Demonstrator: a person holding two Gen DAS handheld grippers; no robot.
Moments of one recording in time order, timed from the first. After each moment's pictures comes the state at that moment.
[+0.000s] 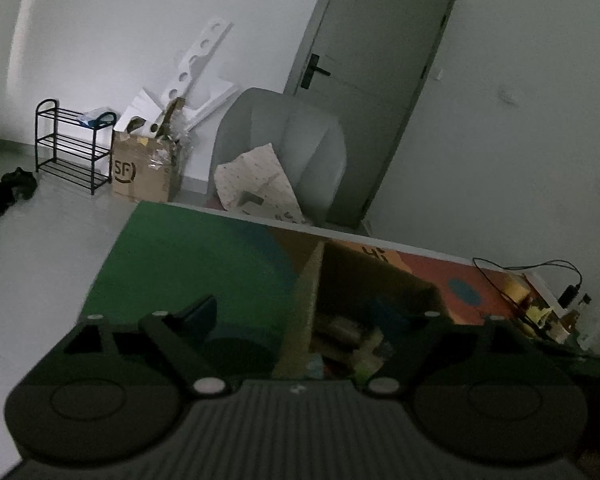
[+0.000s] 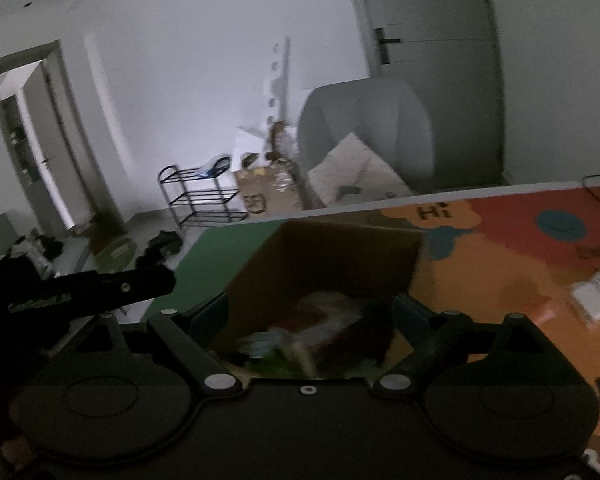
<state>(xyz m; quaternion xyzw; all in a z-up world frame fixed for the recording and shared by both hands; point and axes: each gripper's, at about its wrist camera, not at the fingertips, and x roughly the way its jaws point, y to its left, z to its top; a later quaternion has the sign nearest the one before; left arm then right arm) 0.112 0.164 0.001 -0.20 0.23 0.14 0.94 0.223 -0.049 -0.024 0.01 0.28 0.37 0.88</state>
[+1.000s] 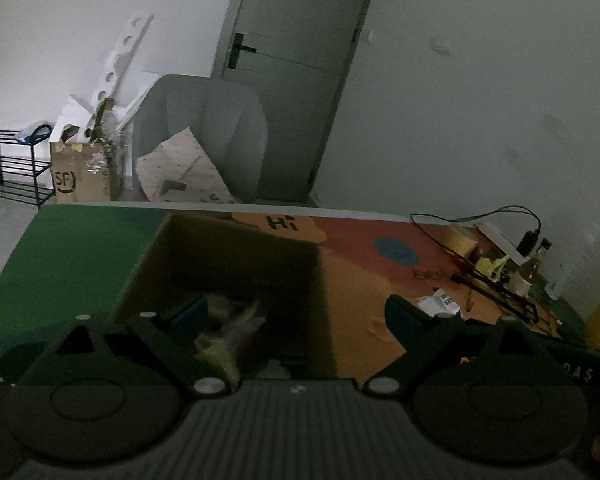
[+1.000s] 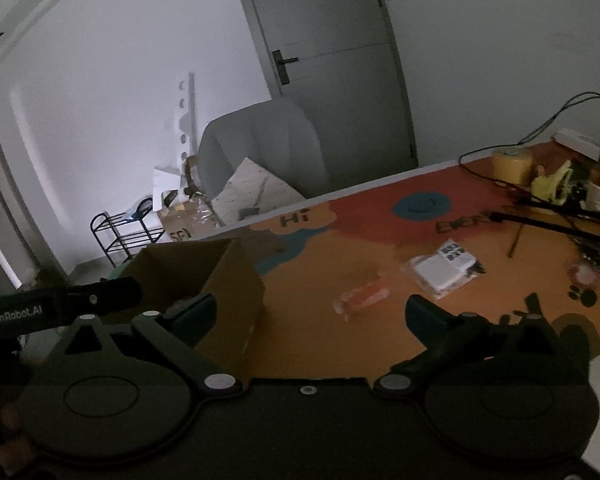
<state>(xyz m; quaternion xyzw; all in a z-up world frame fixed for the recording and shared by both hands) 0.167 0.061 -0.001 -0.14 0.26 0.06 0.95 0.249 -0.180 -0.043 0.07 0.28 0.27 0.92</state>
